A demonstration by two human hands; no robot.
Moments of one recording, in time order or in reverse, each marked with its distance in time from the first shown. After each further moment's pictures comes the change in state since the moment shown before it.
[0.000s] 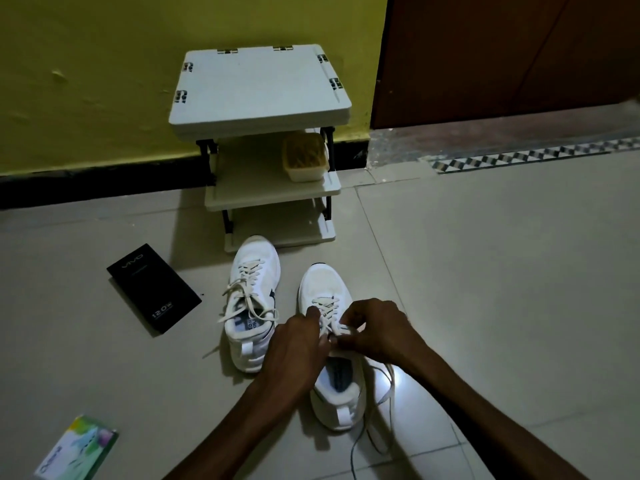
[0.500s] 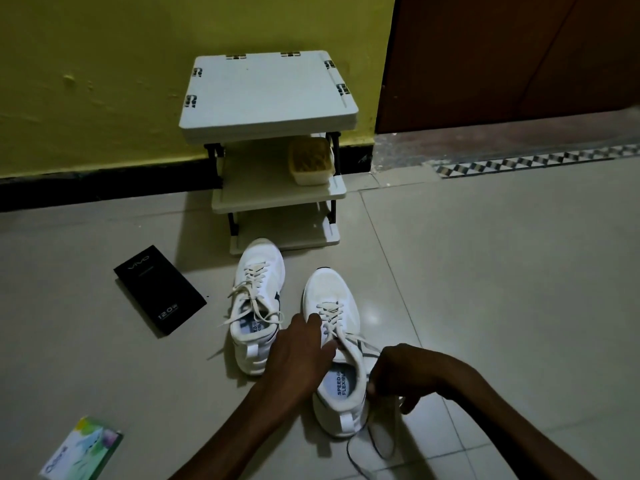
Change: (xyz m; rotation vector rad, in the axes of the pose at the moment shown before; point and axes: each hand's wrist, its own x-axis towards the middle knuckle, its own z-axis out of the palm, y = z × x) left_hand -0.007 -0.009 0.001 0.000 -0.055 -0.022; right_hand -0.019 0.015 -0.009 -0.293 -0.556 0.085
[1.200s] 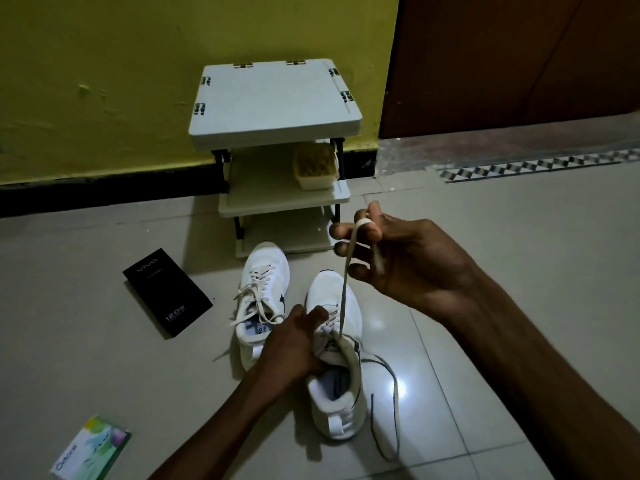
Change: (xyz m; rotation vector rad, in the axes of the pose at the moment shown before) left_hand 0.017 -0.020 -0.013 -0.021 -0.153 0.063; right_hand -0.076 -0.061 -0.090 1.498 0.005 -0.812
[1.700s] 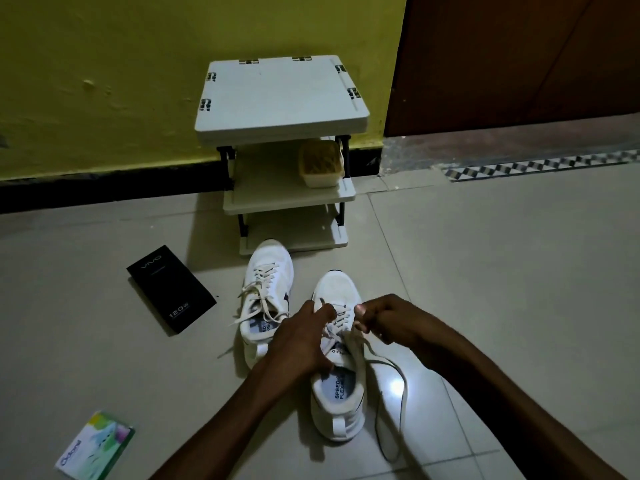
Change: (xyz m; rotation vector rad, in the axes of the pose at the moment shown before) left_hand 0.002 0.004 -0.003 0.016 -0.021 -0.005; right_hand 0.008 0.084 -0.056 -0.945 0.328 0.342
